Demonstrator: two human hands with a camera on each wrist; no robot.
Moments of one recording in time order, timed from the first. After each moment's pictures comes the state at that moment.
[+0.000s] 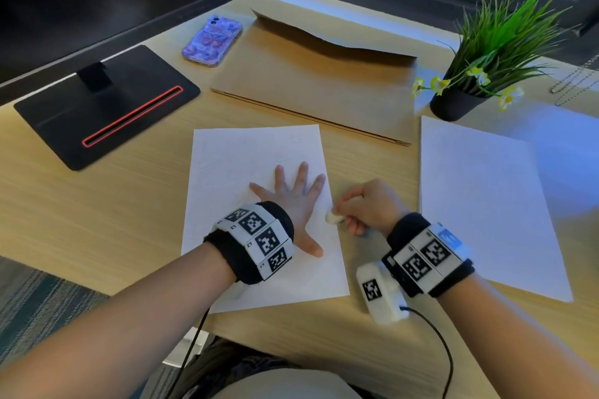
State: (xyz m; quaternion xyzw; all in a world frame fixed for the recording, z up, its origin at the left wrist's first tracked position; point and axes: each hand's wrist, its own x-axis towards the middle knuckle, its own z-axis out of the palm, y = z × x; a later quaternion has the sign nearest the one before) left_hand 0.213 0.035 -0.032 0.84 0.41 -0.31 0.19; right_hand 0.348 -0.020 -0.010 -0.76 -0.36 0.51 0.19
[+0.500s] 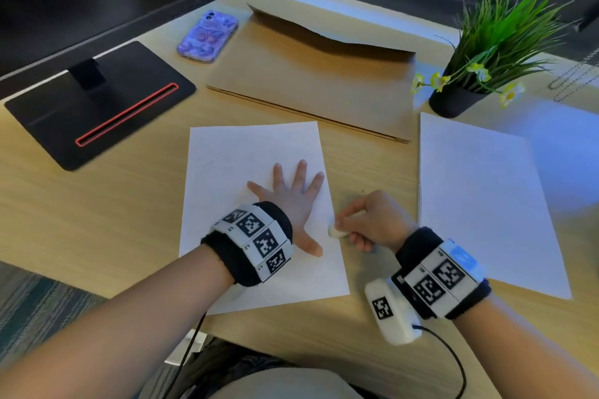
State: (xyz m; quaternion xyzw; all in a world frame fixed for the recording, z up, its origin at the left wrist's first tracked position) left_hand 0.214 0.035 -0.035 0.84 0.41 -0.32 0.19; right_hand 0.347 -0.036 -0.011 -0.76 -0.37 0.51 0.16
